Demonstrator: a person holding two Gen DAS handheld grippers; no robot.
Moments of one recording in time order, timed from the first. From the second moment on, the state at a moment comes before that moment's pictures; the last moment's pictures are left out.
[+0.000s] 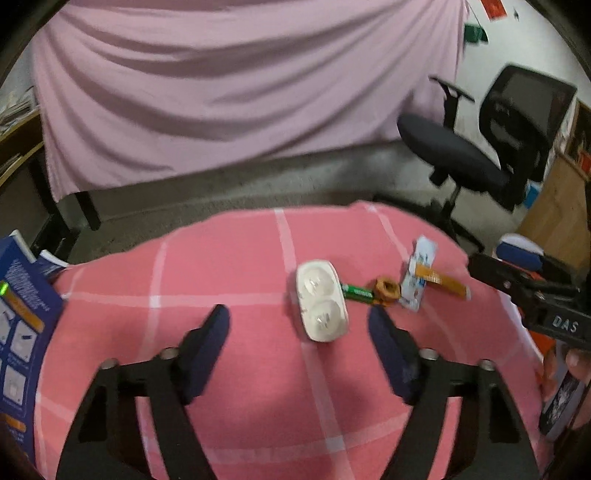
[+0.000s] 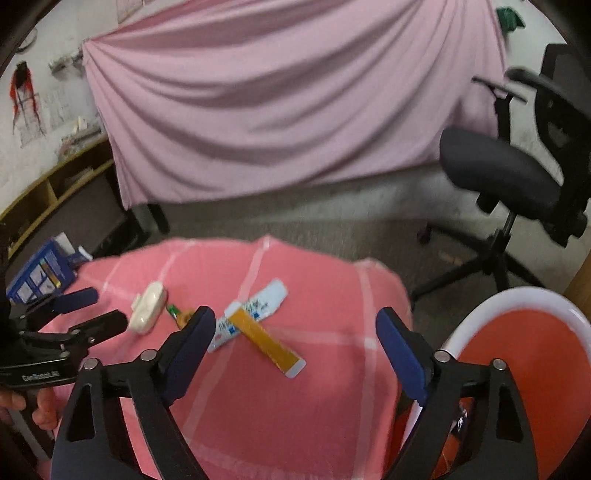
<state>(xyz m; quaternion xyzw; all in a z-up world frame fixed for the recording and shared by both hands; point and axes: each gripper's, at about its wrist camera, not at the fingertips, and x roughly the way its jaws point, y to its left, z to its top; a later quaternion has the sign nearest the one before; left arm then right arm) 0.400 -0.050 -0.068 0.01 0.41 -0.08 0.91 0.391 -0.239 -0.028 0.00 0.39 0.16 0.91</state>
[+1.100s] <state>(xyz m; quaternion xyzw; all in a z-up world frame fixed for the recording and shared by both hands) 0.399 -0.053 -0.069 0.01 0.41 -0.11 0.91 0.378 -0.198 -0.036 -0.13 0.40 0.19 0.89</state>
